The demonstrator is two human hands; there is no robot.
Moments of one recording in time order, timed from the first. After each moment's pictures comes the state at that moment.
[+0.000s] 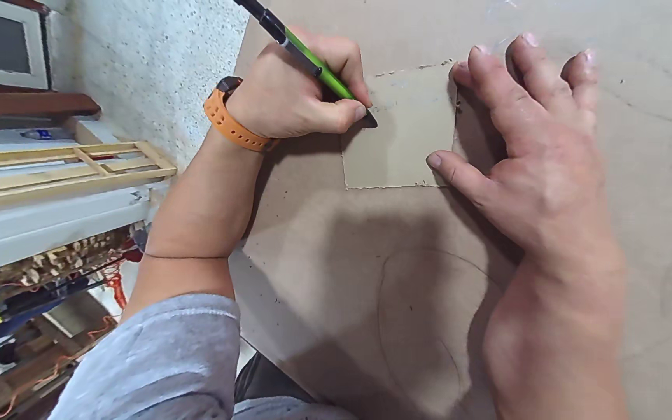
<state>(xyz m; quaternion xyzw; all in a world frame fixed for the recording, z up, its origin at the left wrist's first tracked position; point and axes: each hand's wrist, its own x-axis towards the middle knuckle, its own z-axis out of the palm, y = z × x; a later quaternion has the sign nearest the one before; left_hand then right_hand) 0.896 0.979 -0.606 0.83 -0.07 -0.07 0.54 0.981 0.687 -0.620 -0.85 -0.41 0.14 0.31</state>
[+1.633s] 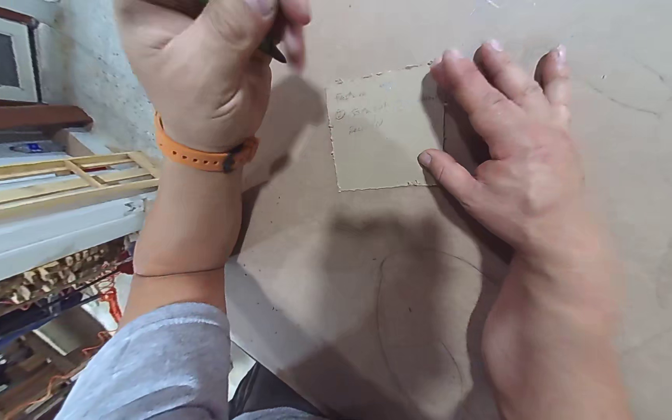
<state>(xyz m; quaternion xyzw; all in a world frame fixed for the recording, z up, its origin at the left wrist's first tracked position) 0.896 0.978 -0.577 0.71 -0.03 0.20 0.68 0.982 0.690 -0.621 -0.83 -0.43 0.14 0.33</state>
